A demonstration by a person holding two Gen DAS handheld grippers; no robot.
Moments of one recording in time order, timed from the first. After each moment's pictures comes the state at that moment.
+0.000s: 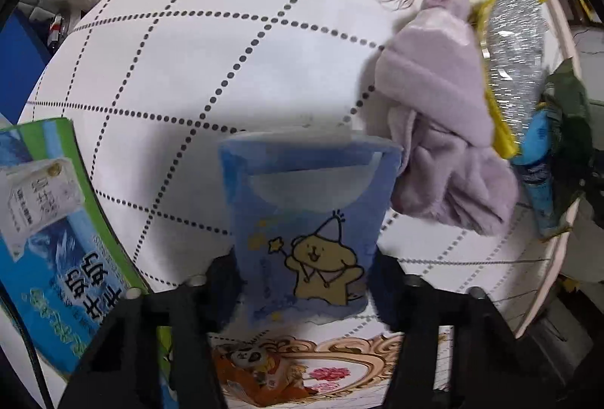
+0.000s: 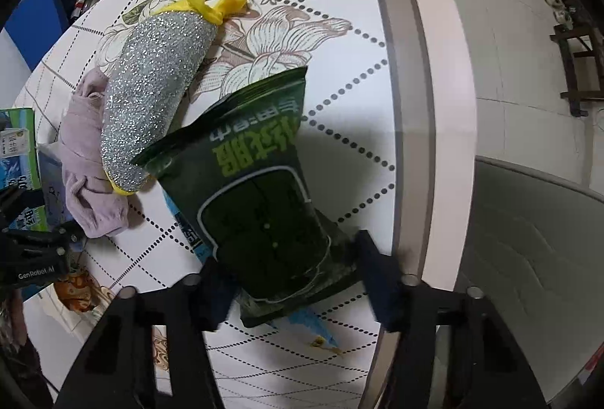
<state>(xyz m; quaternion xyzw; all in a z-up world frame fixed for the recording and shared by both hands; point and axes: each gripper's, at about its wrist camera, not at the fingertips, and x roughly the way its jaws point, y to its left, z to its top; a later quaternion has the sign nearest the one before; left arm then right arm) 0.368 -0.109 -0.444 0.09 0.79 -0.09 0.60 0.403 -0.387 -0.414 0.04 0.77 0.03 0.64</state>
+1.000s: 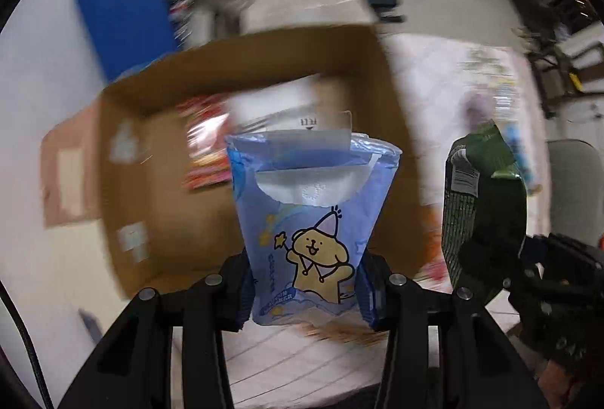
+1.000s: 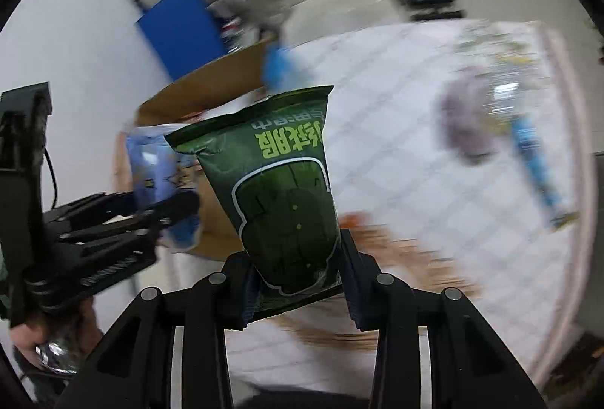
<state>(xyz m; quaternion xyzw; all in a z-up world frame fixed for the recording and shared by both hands) 0.324 0.168 -0.239 0.02 0.71 -0.02 0.70 0.301 -0.040 -0.240 0.17 0.68 0.15 0.69</state>
